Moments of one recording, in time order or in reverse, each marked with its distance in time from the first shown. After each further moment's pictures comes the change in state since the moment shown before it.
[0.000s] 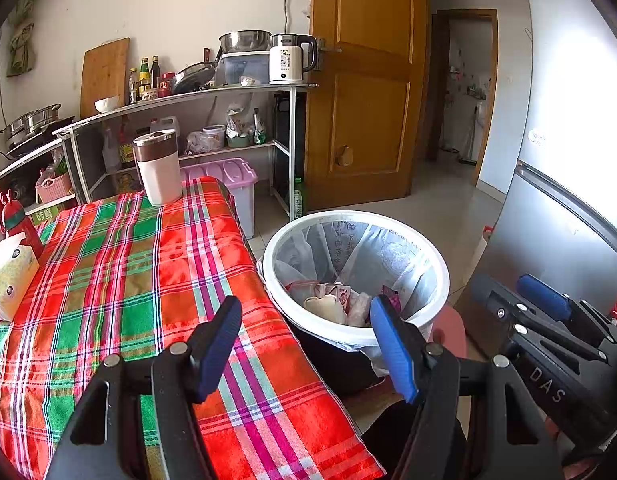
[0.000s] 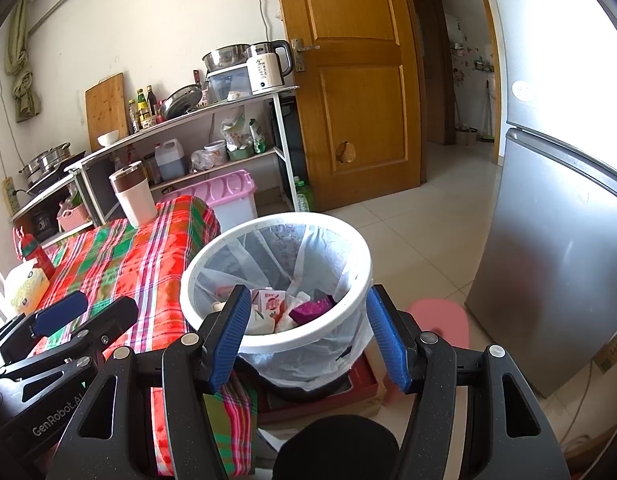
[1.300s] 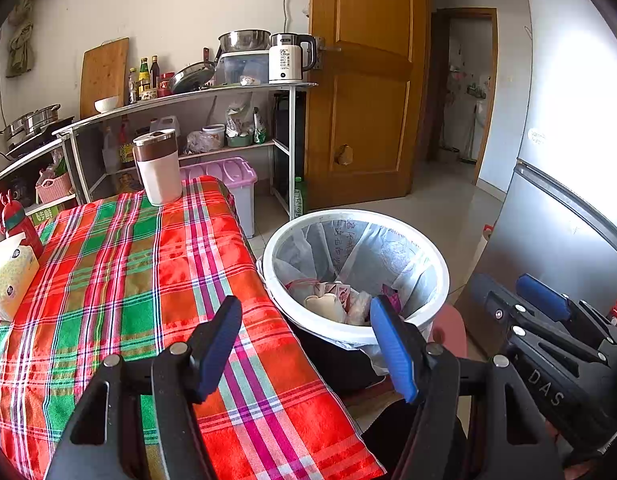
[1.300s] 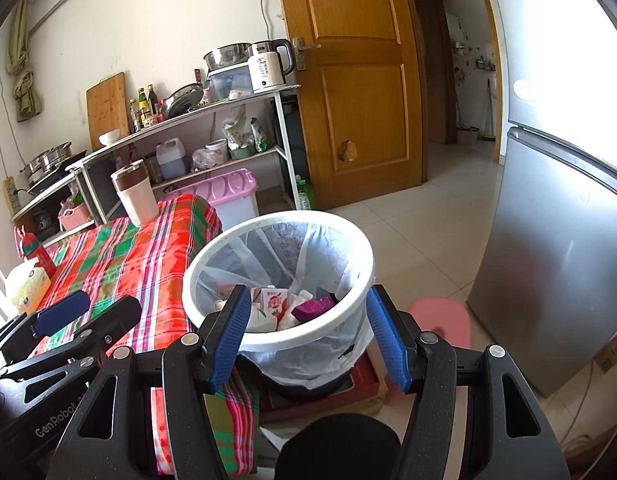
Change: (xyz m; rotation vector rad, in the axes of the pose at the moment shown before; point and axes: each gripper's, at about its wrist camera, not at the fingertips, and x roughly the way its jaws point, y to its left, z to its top) left arm -0.002 0.000 -0.001 0.001 0.002 0.000; right arm 0.000 0.001 -0.002 0.001 0.000 0.004
